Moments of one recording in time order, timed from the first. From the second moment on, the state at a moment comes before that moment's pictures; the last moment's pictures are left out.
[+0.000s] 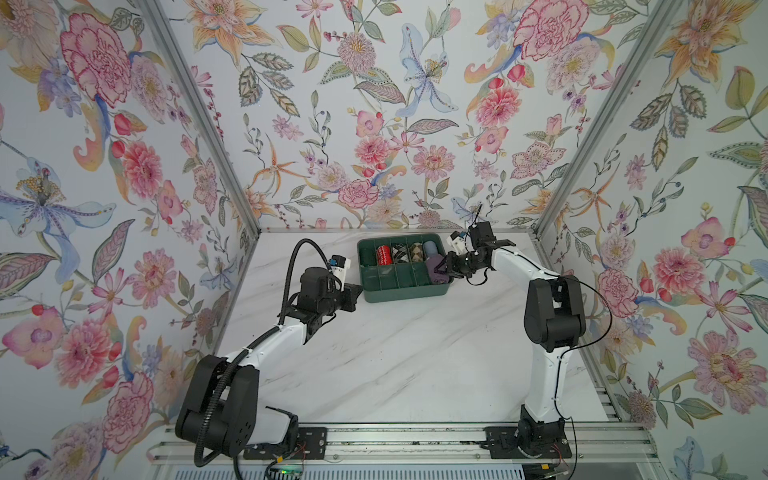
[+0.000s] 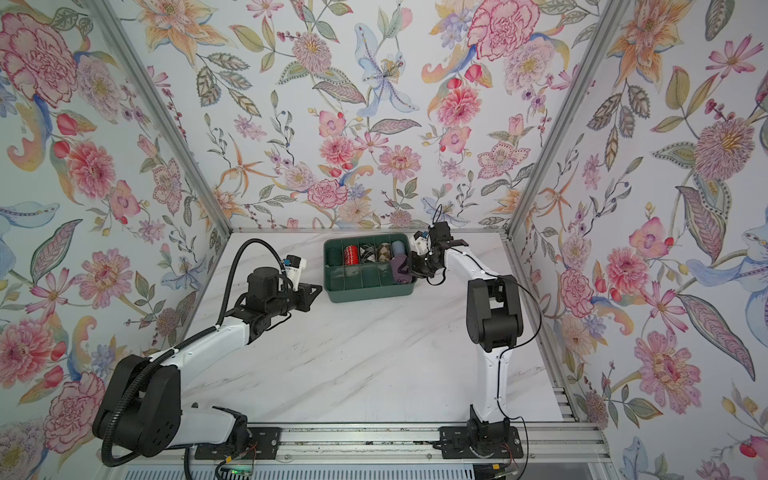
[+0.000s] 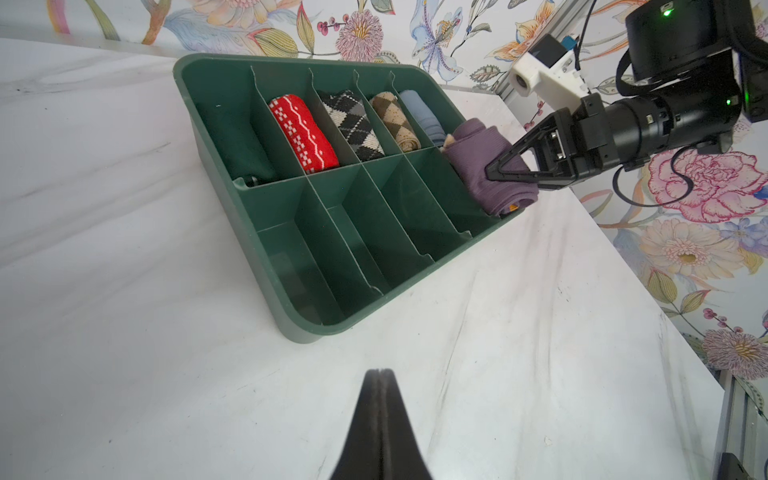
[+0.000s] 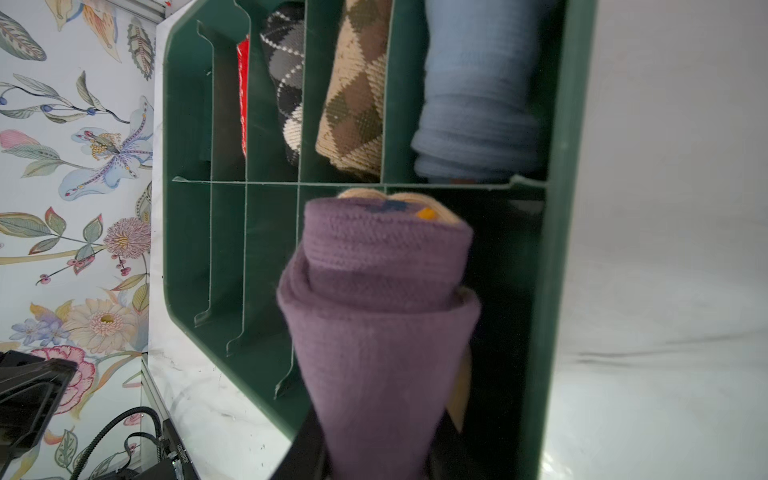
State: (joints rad) left arm -0.30 1.38 0.75 0.11 0.40 -0.26; right arm 0.21 2.11 1.67 -0.63 -0.61 0.25
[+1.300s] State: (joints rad) left arm -0.30 1.42 0.75 0.10 0.42 -0.24; right arm 0.32 2.30 1.99 -0.92 -0.11 0.16
